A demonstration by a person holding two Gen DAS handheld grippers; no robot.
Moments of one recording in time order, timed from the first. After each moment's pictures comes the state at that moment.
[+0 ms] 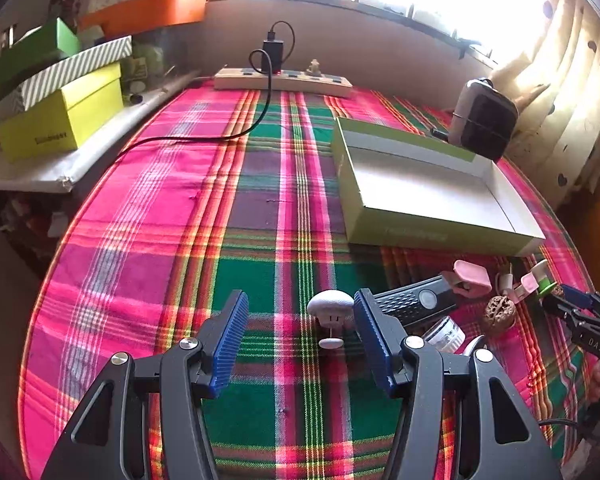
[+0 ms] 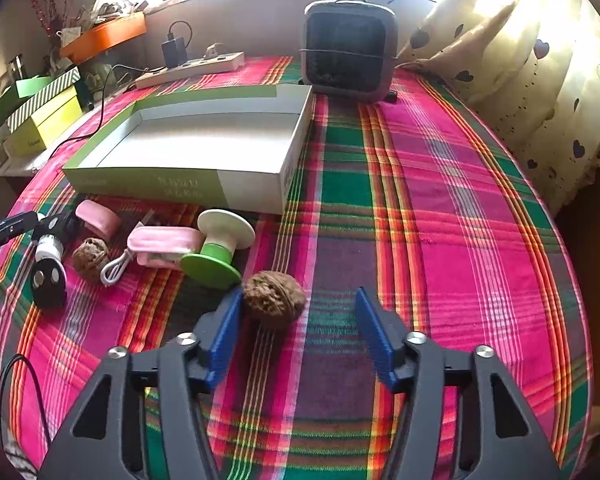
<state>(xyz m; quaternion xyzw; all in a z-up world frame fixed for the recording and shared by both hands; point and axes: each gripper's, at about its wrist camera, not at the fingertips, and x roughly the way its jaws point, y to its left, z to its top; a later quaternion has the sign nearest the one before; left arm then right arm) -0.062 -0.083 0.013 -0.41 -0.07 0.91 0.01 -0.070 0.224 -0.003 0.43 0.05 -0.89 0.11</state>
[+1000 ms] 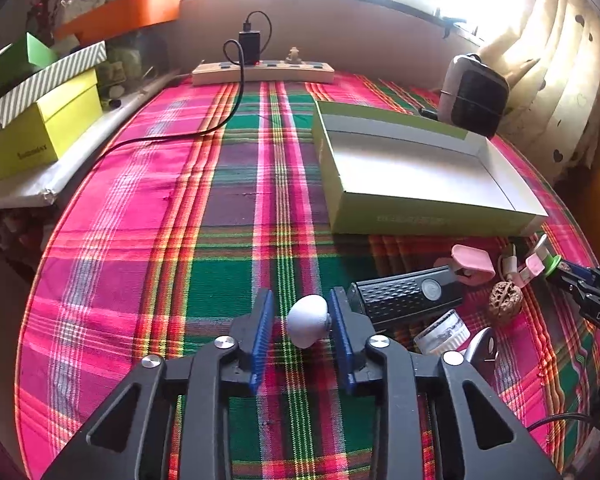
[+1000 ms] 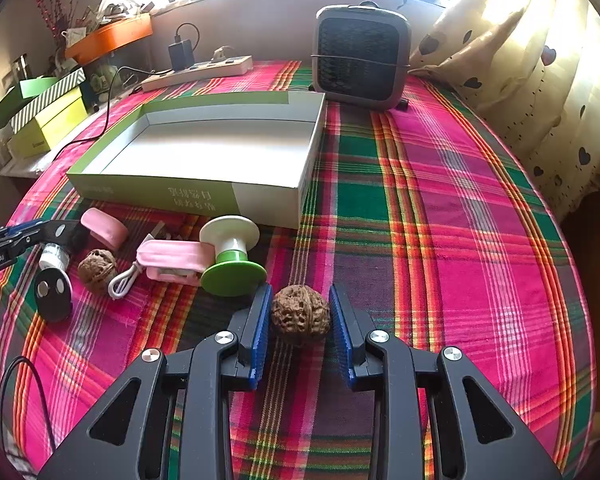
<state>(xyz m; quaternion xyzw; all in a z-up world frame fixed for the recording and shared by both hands) -0.071 -0.070 0.004 -0.42 -0.04 0.90 0.03 -0.074 0.215 -0.001 0.43 0.05 -0.89 0.12</state>
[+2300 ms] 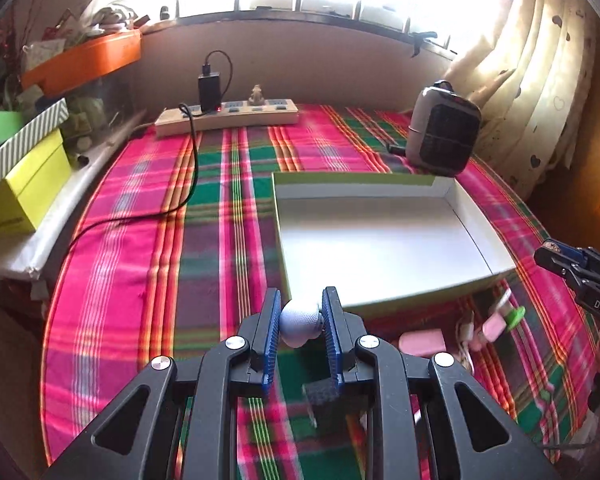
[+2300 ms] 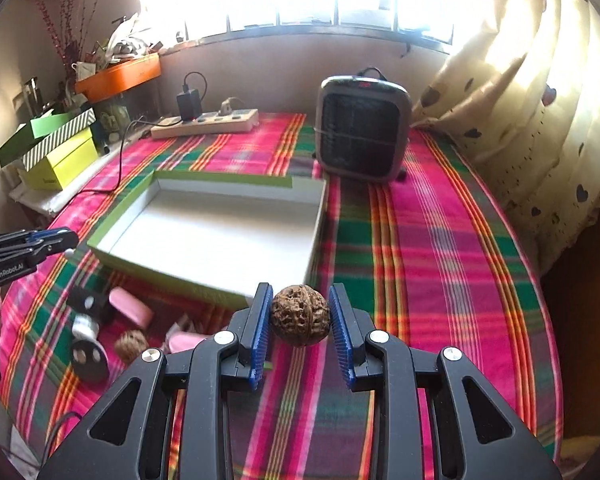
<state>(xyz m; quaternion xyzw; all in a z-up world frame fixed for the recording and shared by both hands) -0.115 -0.052 0.056 -0.40 -0.03 0.91 0.06 -0.101 0.210 0.057 0.38 0.05 -0.91 0.14</state>
